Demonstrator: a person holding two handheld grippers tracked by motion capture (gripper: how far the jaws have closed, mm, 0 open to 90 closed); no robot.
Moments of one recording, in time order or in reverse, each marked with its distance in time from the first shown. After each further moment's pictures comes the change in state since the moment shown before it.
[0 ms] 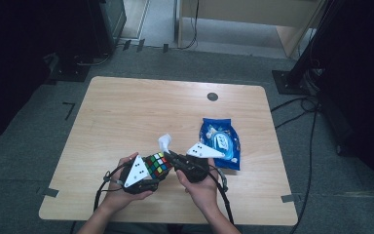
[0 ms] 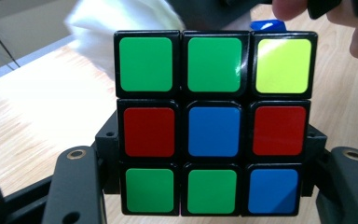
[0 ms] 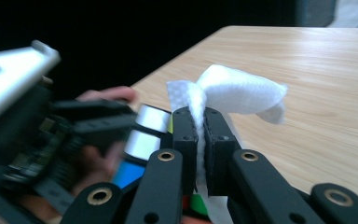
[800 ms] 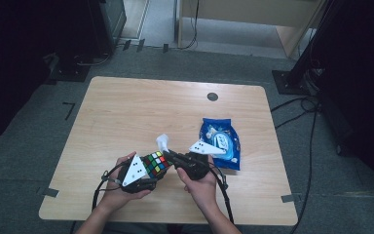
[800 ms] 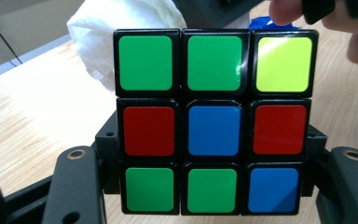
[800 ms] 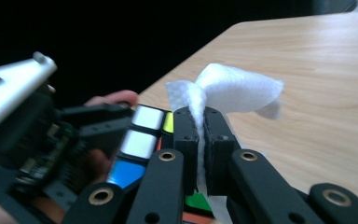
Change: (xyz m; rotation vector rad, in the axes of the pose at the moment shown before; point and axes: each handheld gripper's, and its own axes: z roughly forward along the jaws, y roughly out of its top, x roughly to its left) left arm 0.006 -0.003 -0.004 -0.002 0.004 -0.001; right arm -0.013 -0.003 0.006 -0.008 0.065 0.096
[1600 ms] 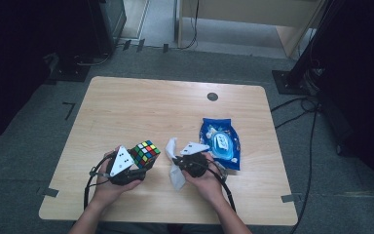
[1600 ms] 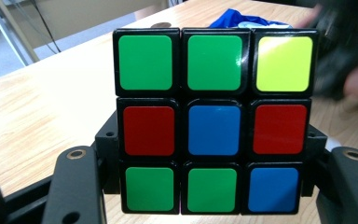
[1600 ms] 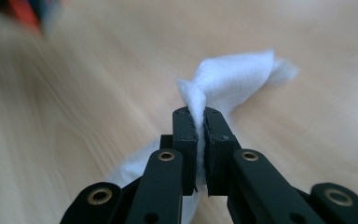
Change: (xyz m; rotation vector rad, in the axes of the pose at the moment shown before) left arm 0.030 -0.004 -0.014 0.004 0.099 -0.096; right arm -0.048 -0.023 0.024 0.344 -0.192 -0.301
